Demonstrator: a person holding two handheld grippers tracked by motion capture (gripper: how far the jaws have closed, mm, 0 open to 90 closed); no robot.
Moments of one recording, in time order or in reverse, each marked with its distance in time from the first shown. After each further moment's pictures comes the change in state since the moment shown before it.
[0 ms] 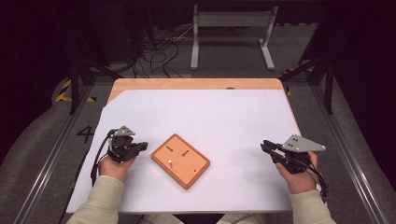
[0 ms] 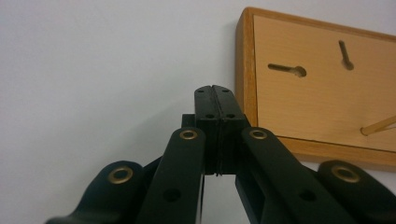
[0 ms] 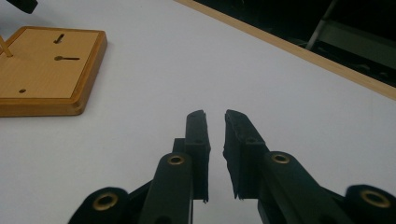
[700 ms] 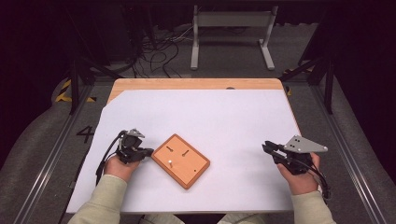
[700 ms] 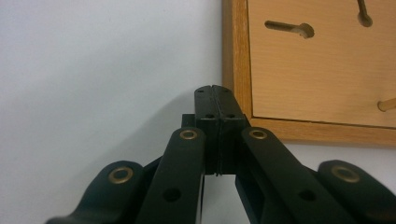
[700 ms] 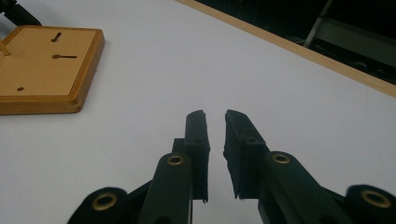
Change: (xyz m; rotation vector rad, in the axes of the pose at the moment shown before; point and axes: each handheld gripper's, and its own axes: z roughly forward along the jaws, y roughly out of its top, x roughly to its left) left arm -0.003 0.002 0.023 0.150 -0.051 0.024; right arm -0.001 -0.002 -0.004 0.004 -0.009 0.008
